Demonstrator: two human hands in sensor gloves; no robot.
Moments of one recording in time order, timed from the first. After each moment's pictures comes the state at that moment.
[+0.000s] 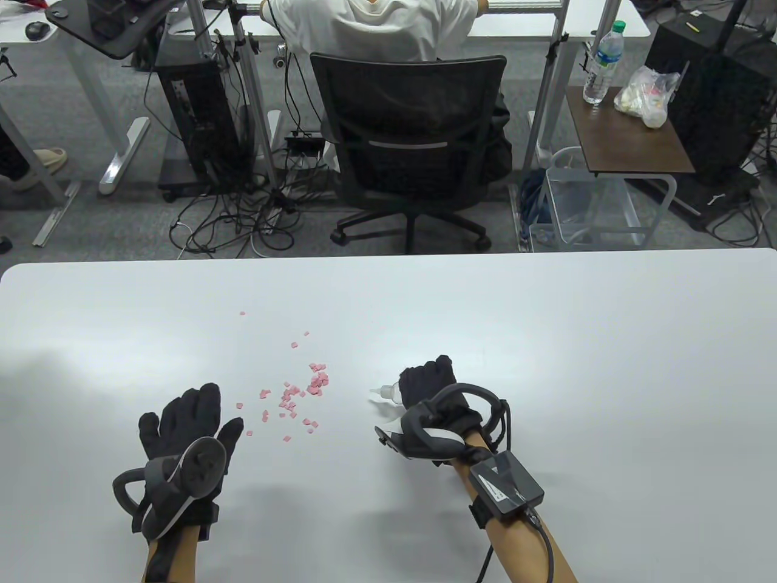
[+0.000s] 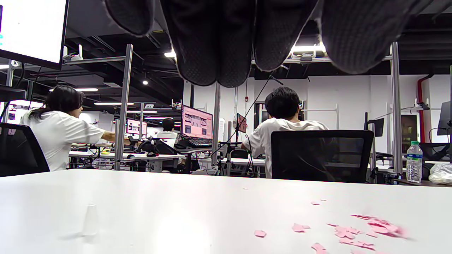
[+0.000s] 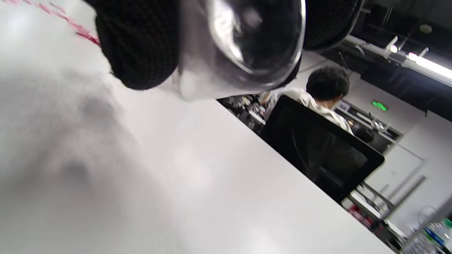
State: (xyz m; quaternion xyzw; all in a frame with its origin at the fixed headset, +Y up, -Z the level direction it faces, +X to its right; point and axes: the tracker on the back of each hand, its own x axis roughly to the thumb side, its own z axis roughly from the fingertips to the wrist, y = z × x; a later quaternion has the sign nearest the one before) left_hand -0.296 -0.696 -0.276 0.16 0.06 0.00 0.99; right_hand 0.019 -0.744 -0.366 -0.27 0.16 -0.91 0.26
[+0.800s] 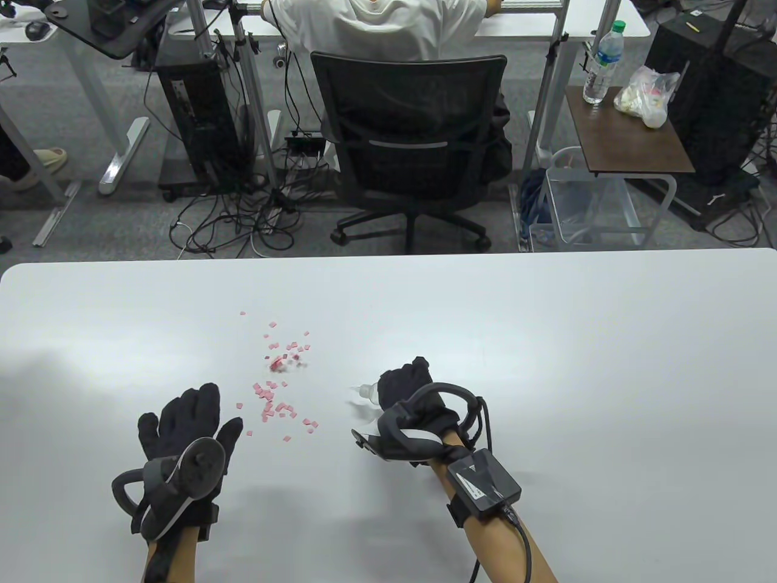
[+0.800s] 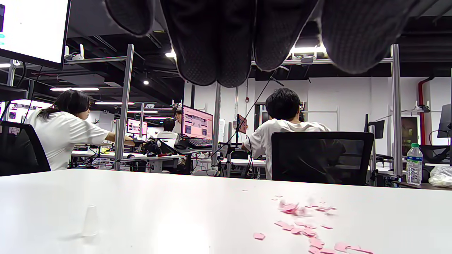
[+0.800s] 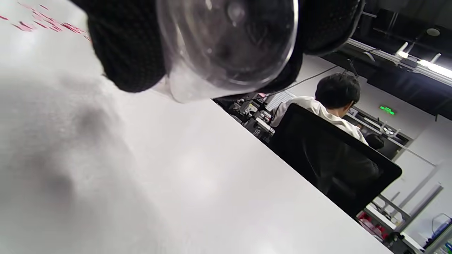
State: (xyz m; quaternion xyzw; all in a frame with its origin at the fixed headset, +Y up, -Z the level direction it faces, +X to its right) left_hand -0.296 -0.694 -0.274 0.16 0.06 0.01 0.99; right_hand -0.005 -0.731 -0.357 -0.27 0.16 -0.91 0.26
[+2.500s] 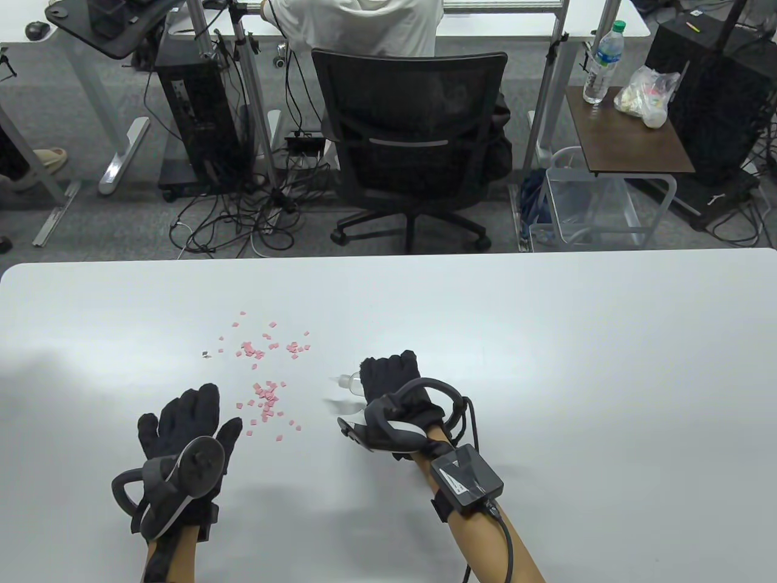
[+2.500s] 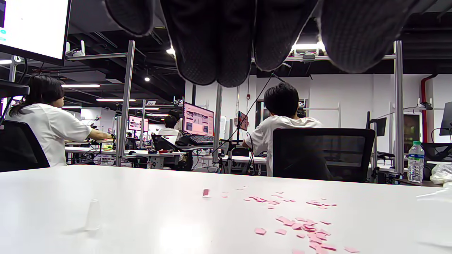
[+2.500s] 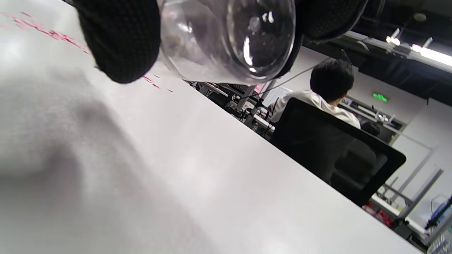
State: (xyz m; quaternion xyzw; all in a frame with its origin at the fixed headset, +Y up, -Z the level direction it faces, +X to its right) left_hand -0.297 -0.695 -0.275 0.15 0.06 0.01 0.99; right_hand -0.025 -0.728 -0.361 -0.27 0.17 -0.92 0.24
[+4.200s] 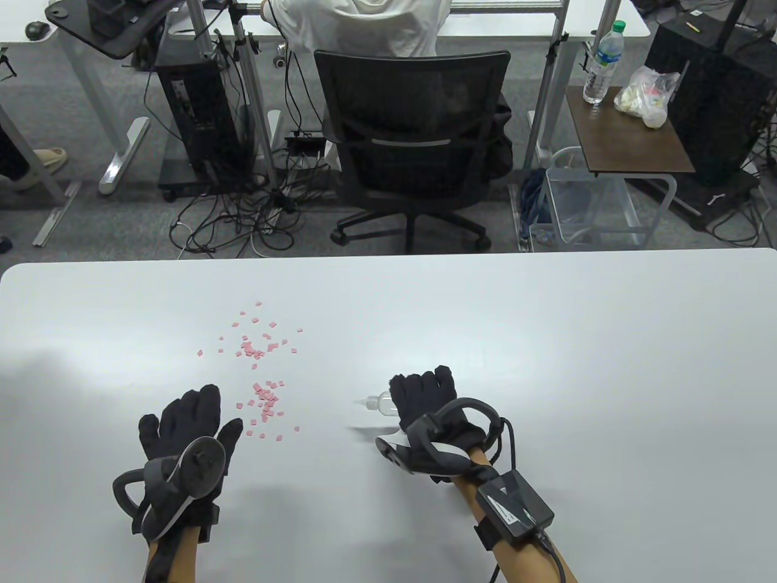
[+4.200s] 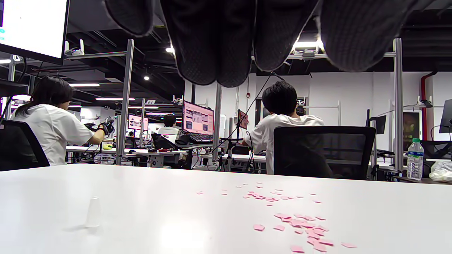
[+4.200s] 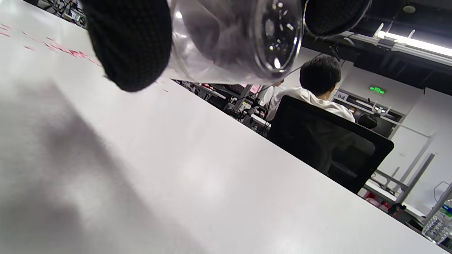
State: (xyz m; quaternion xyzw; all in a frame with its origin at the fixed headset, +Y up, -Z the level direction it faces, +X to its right) left_hand -0.295 -0.698 -0.276 0.14 0.06 0.01 0.99; right_hand 0.027 -0.729 -0.329 -0.26 0.17 -0.93 0.19
